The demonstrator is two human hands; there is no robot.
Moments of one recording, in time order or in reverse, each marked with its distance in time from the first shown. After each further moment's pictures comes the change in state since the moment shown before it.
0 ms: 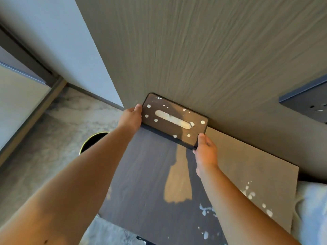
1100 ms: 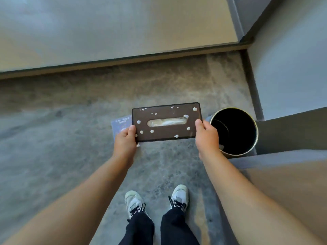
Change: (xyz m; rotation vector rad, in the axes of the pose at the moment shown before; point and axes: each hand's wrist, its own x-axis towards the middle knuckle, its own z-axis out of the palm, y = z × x) left_hand -0.235 -0.466 -0.198 -1.003 0.827 -0.494; right_hand -0.253 0.183 0.319 -0.736 -0.866 -0.344
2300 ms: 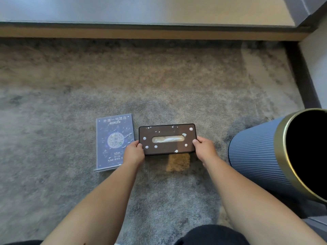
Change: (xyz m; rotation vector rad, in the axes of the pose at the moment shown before) left_hand 0.270 -0.238 0.050 0.369 0.007 -0.013; right_hand 0.227 0.256 0.163 -0.367 -0.167 0.059
